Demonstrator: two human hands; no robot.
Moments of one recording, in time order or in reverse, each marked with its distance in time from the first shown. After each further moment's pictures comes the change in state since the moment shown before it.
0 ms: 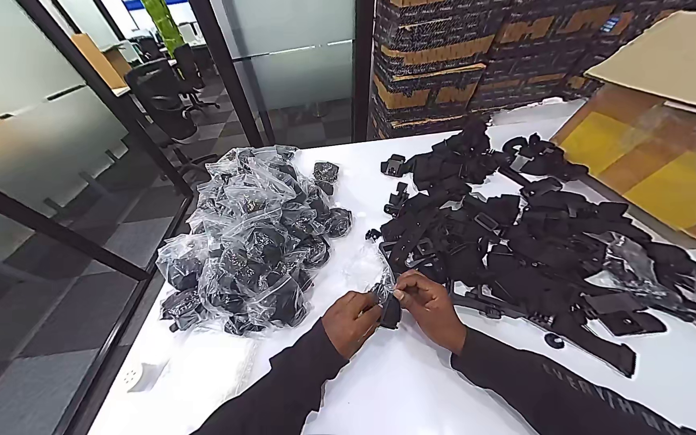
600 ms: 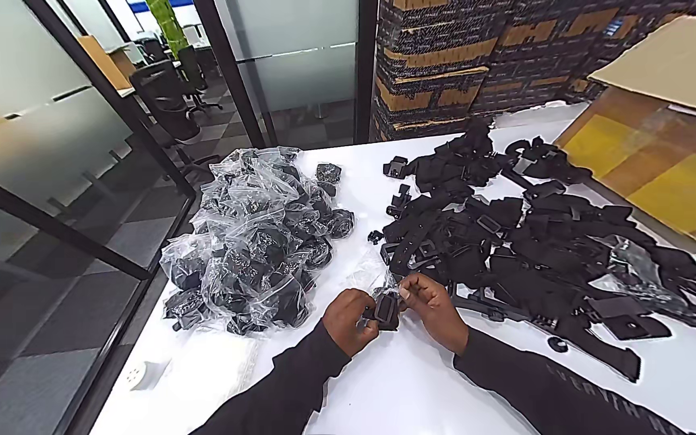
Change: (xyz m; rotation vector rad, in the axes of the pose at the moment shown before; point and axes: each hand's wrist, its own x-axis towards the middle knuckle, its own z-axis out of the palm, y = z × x) left_hand -0.001 0.000 0.002 -0.167 0.093 -0.229; right_hand -0.001 -0.004 0.000 0.103 0.003 0.198
